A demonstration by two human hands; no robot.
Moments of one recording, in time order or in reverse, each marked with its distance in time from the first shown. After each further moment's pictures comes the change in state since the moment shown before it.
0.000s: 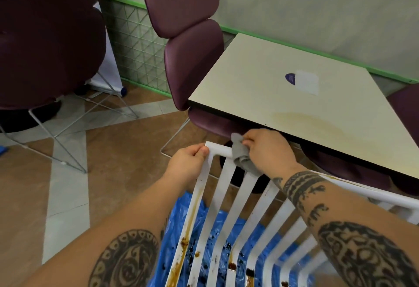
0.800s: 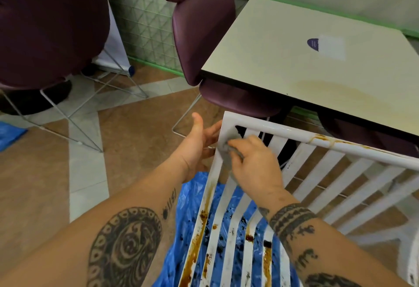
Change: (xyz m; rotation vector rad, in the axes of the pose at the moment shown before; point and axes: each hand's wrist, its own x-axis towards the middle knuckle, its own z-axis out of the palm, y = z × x) left_hand -0.006 -0.024 -0.014 -0.284 -0.372 -0.225; right_hand -0.073 -0.049 0.089 0.225 0.163 -0.096
